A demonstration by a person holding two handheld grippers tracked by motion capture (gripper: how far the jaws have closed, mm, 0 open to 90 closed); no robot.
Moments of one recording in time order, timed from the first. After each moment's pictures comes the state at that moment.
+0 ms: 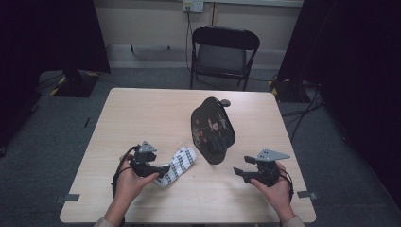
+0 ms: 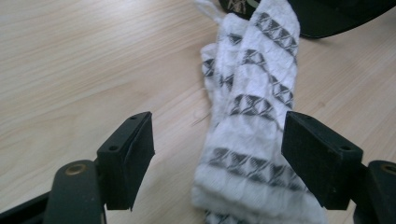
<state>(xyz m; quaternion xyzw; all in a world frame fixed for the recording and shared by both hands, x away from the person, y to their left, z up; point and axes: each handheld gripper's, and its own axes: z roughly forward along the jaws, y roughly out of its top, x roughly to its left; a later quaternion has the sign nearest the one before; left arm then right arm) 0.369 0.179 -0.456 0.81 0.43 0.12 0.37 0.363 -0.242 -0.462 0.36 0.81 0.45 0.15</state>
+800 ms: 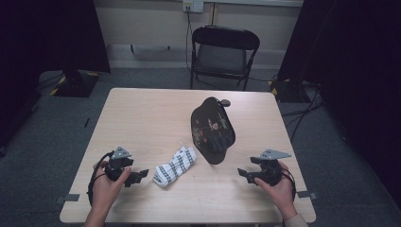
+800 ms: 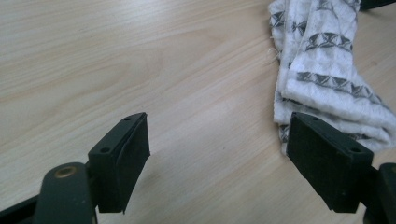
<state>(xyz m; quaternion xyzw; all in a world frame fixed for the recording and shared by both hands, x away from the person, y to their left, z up) 0.353 0.245 -0.469 0.81 0.45 0.12 0.36 0.373 -0.259 -0.476 0.39 0.81 0.42 0.14</state>
